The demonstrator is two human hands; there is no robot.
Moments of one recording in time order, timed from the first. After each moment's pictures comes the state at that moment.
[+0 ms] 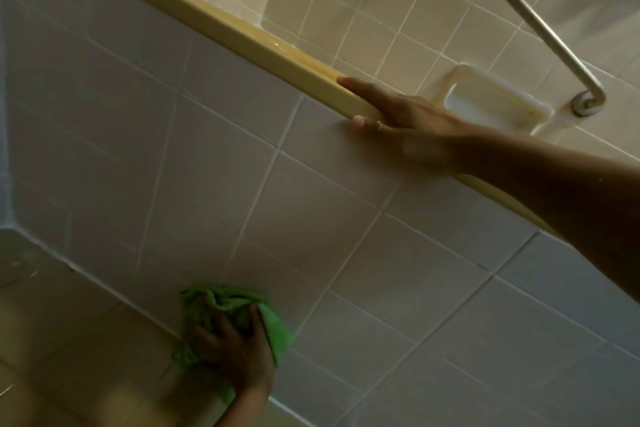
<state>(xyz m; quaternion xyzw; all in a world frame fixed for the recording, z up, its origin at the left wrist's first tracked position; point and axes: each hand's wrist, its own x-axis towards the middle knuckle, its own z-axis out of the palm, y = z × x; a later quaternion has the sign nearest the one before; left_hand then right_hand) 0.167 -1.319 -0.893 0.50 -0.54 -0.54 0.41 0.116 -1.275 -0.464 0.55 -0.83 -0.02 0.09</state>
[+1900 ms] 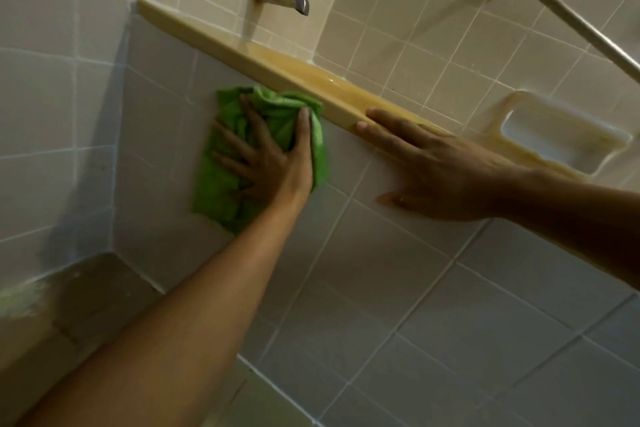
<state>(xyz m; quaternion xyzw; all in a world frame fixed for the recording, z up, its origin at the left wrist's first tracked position) 0.184 -1.514 -0.605 0.41 -0.58 -0.52 0.47 0.133 -1.320 -0.467 0.64 -0.72 -0.19 0.19</state>
